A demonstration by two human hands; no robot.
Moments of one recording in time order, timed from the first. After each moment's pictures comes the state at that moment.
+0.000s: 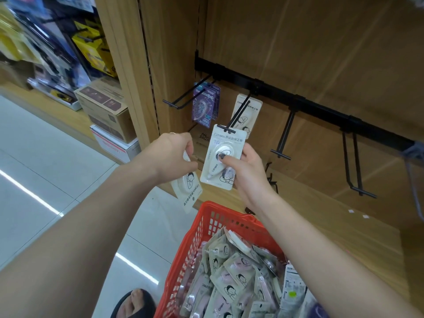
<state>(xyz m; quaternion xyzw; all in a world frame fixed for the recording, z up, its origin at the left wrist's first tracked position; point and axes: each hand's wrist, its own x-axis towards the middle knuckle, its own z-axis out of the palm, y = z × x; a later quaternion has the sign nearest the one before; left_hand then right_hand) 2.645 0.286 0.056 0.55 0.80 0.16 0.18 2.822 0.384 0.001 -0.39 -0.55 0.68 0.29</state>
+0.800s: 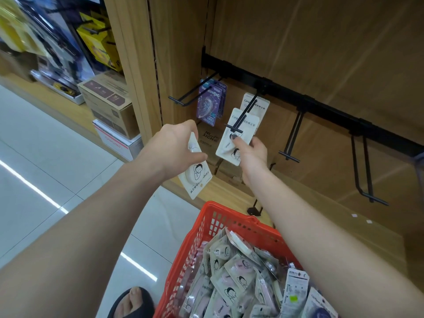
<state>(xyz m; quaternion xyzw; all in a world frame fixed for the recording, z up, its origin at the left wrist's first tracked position) 2.650 0.285 0.063 0.49 0.81 0.25 0.20 2.784 0.434 -0.019 -0.53 -0.48 0.61 0.35</state>
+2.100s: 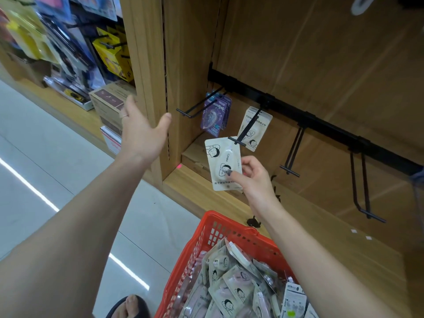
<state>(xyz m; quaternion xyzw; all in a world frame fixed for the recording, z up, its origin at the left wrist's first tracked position) 2.601 0.285 0.061 0.25 0.82 0.50 0.11 2.825 0.399 -0.013 -0.40 -0.64 0.61 0.26</state>
